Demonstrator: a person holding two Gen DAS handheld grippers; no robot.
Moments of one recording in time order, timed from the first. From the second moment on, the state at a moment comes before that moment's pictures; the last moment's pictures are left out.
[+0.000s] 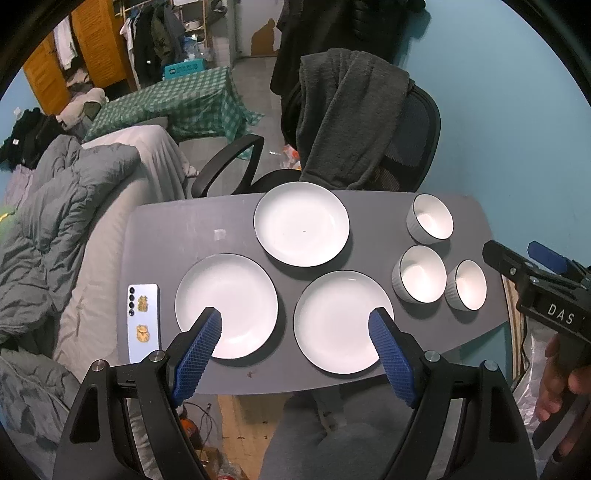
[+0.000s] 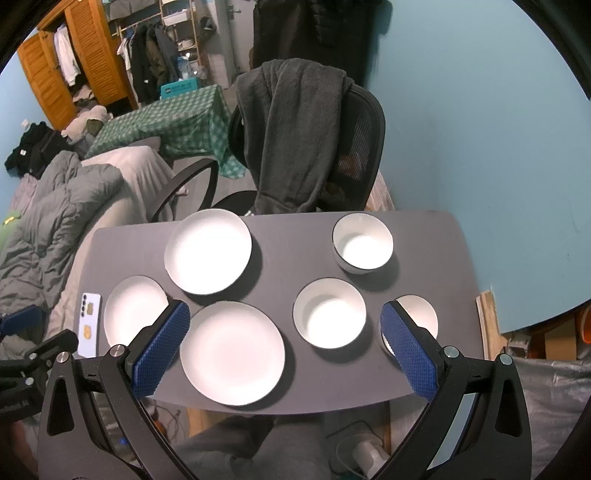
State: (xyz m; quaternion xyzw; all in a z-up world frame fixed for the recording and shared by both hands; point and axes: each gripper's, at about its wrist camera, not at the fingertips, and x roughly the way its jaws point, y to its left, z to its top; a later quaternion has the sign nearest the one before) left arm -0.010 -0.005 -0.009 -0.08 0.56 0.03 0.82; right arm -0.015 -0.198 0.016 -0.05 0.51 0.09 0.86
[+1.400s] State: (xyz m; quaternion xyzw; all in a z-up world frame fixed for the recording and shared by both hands) left arm -0.007 0.004 -0.147 -0.05 0.62 0.02 0.78; right arm -0.025 -0.247 -0.111 0.00 0.61 0.10 0.79
